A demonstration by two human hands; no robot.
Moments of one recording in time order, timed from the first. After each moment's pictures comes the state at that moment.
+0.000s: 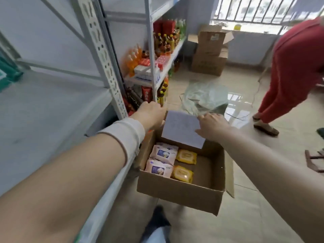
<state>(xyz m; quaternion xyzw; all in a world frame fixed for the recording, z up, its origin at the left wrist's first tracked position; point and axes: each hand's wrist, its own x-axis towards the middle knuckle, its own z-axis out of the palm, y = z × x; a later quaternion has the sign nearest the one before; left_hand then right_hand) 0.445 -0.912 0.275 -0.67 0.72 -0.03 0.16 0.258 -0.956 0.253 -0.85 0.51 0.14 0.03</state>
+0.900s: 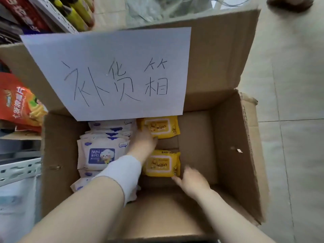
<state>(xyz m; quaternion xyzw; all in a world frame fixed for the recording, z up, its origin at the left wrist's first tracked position) 0.351 -1.121 -0.301 -0.74 0.52 0.38 0.19 0.198 -1.030 -0.289 -0.51 0.64 0.23 0.53</state>
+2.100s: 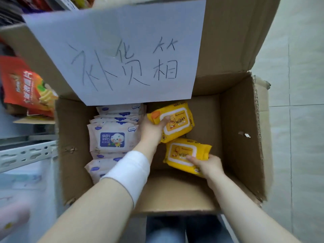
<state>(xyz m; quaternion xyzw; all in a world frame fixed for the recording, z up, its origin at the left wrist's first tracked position) 0.342 -1.104 -0.257 -0.80 0.23 0.52 -0.18 0.183 -1.013 -0.281 -0.11 0.78 -0.08 0.61</state>
